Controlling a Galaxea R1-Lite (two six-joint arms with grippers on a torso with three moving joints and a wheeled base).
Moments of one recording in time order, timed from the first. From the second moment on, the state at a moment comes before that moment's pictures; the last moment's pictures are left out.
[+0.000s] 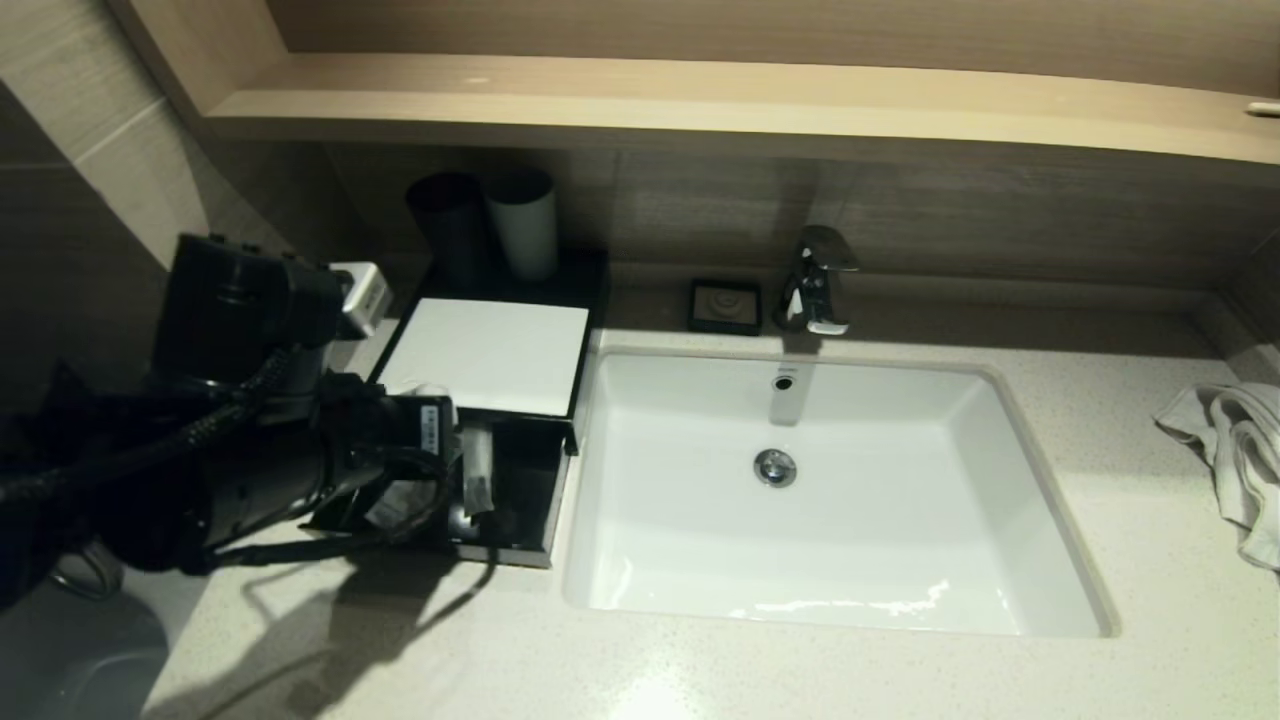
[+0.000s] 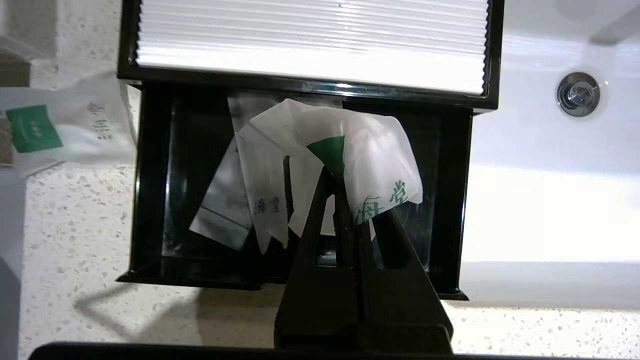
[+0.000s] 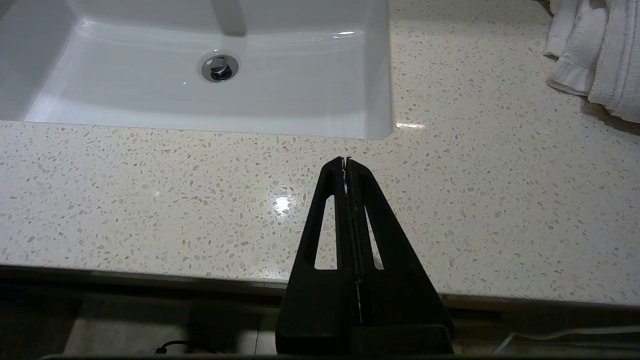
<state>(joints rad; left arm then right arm) -0.56 1.47 -0.94 -0.05 0.38 -0.26 0.00 0.00 0.00 0.00 0.00 -0.01</state>
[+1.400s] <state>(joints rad) -0.68 1.65 -0.93 -0.02 0.39 -0.33 0.00 0.00 0.00 0.00 0.00 -0.01</state>
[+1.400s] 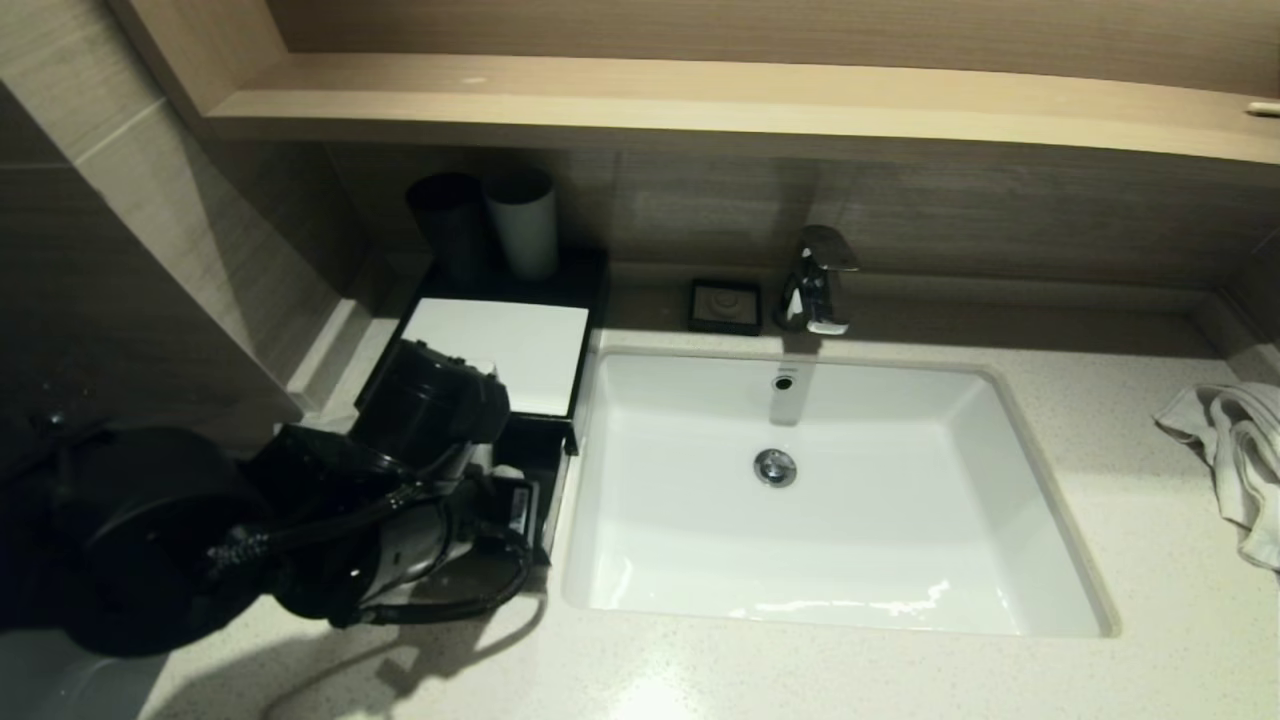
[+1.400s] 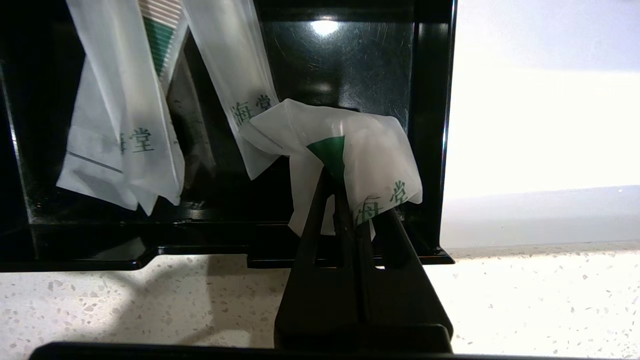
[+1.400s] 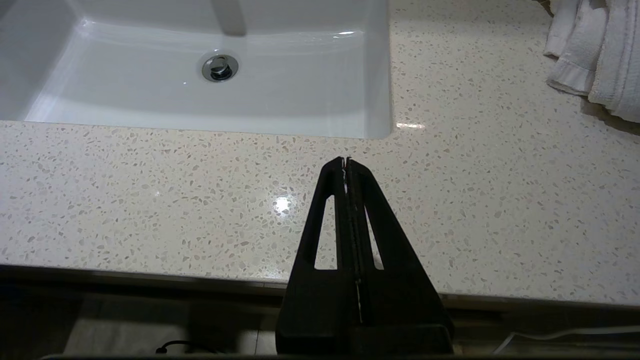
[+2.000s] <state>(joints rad) -0.68 1.71 -0.99 -0.01 0.39 -0.34 0.00 0.00 0.00 0.00 0.00 -0.01</state>
